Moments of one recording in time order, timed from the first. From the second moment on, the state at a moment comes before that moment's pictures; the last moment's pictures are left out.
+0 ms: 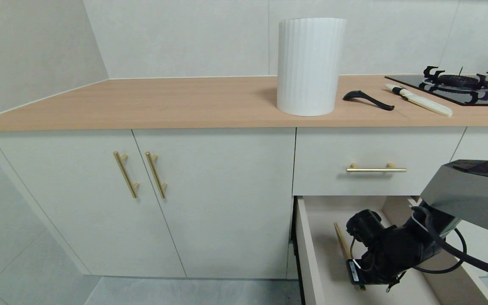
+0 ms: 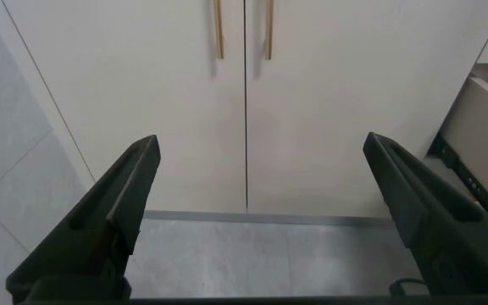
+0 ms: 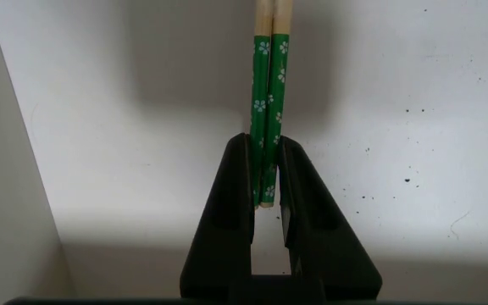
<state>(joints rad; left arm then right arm) 0.00 0.00 0.00 0.00 0.02 0.00 0.38 2.28 -0.87 -0.16 -0.10 0.36</state>
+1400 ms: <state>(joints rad) 0.00 0.00 0.00 0.00 0.02 0.00 0.36 1.70 -0.73 -0.15 -0.13 0.22</state>
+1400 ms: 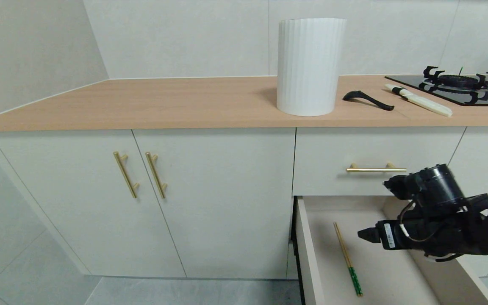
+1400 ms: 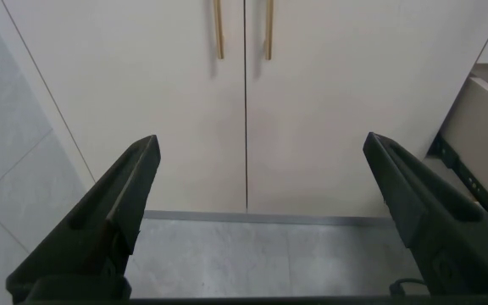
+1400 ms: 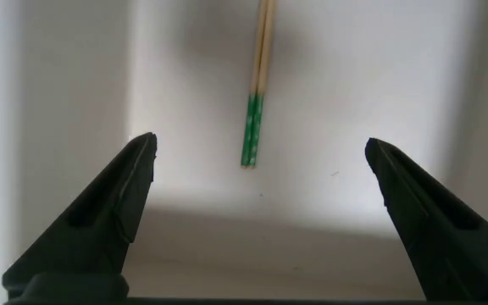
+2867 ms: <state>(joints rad) 0.00 0.00 0.00 0.00 0.02 0.00 0.32 1.44 -0.70 -0.16 -0.20 0.13</state>
